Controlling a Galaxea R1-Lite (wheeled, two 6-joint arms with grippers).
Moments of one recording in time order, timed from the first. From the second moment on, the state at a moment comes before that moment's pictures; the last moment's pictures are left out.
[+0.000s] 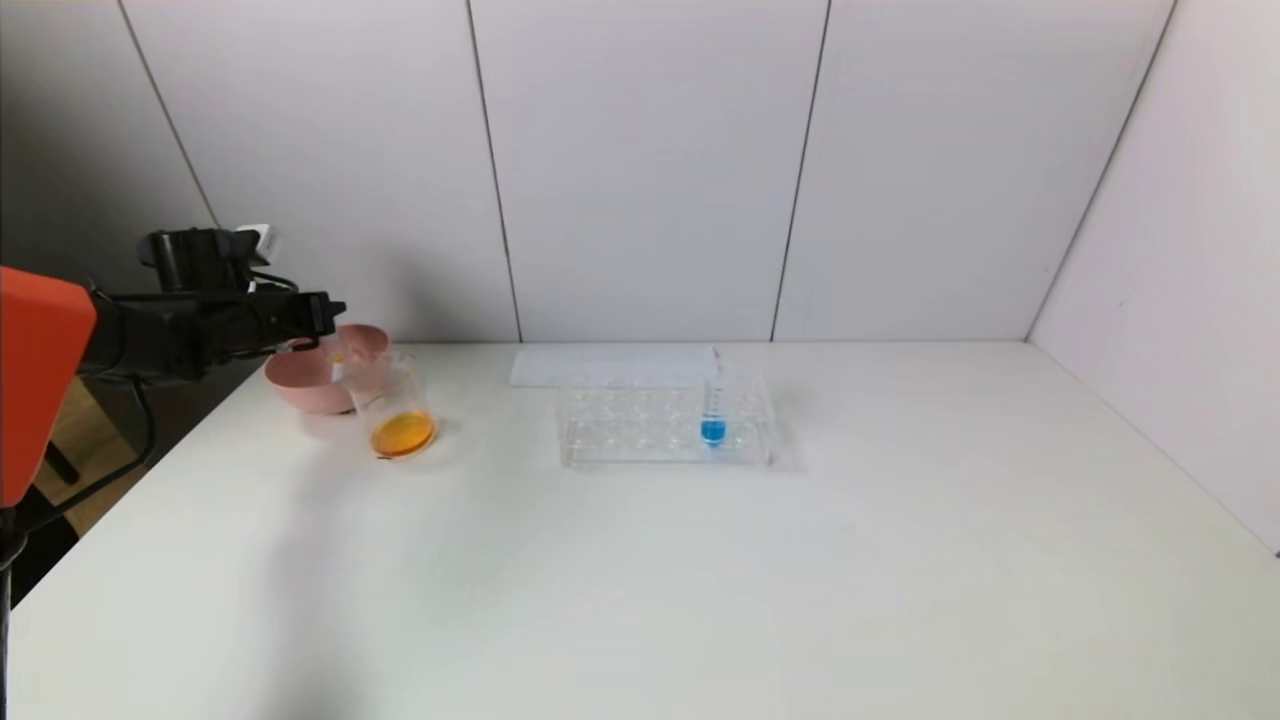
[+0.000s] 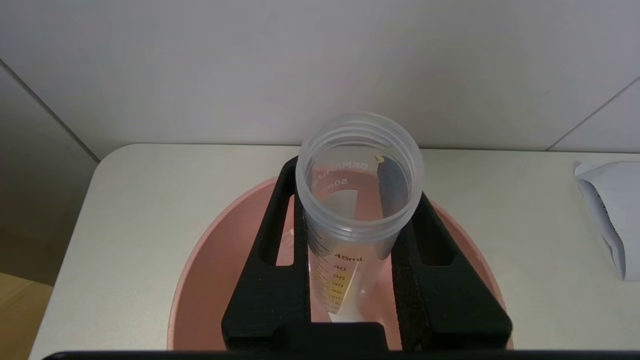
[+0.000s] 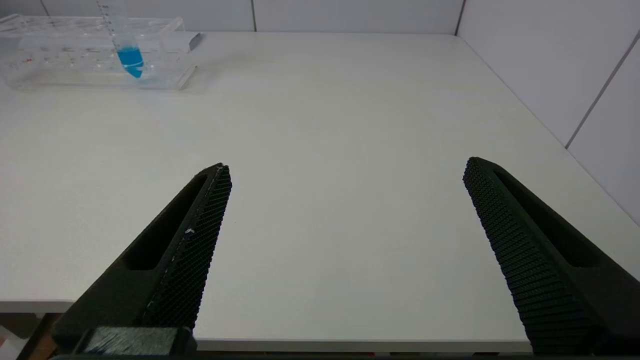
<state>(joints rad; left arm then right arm) 0.23 2.32 -1.68 -0.38 -0.32 -0.02 0.00 0.00 0.00 0.00 0.00 0.00</state>
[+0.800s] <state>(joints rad) 0.24 2.34 -1.70 -0.38 -0.32 -0.02 0.00 0.00 0.00 0.00 0.00 0.00</state>
